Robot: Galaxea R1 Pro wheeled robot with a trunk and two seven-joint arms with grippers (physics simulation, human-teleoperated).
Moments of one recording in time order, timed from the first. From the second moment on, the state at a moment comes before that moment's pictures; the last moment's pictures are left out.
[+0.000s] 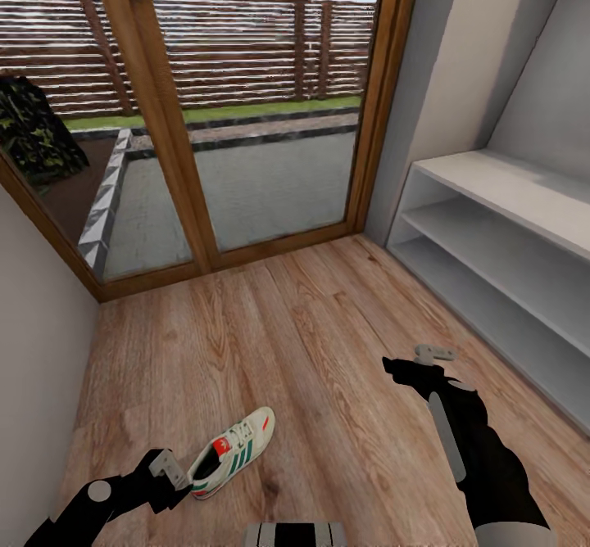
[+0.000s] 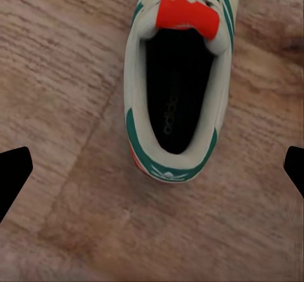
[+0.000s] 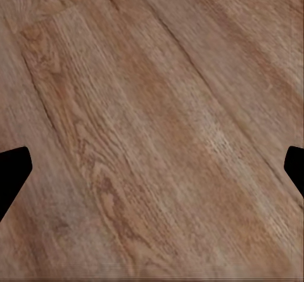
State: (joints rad) left arm -0.39 0.23 0.00 -0.64 -0.45 -0.09 -0.57; right arm -0.45 0.00 -0.11 -1.32 -0.09 0.64 -0.01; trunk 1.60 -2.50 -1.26
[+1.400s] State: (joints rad) left arm -0.39 0.23 0.00 -0.64 -0.45 -0.09 -0.57; right arm -0.45 0.00 -0.11 -1.32 -0.09 0.64 -0.01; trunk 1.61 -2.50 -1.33
